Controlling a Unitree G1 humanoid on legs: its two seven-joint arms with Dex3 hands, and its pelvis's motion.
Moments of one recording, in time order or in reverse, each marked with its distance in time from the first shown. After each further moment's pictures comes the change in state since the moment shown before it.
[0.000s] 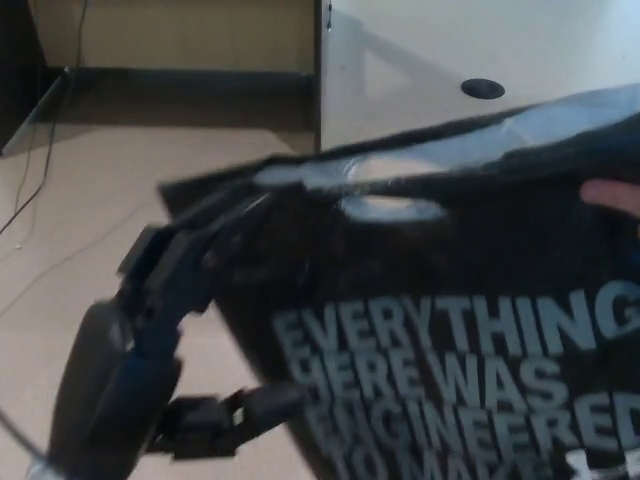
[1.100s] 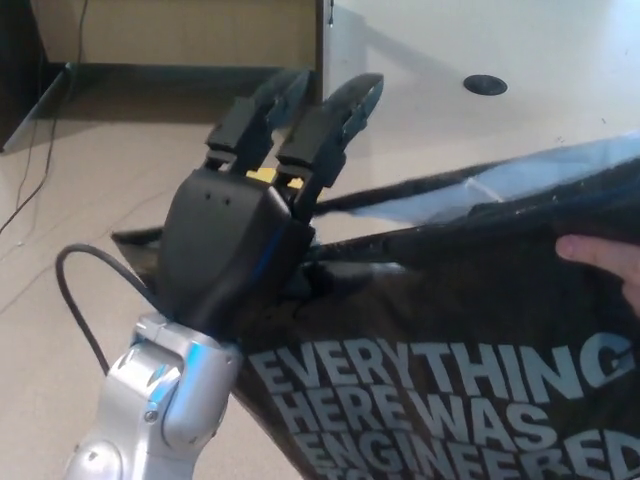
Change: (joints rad) left_arm -0.360 -0.098 -0.135 0.150 0.484 0.352 -0.034; right_arm 0.012 -0.023 0.005 -0.016 -0.010 -0.036 -0.008
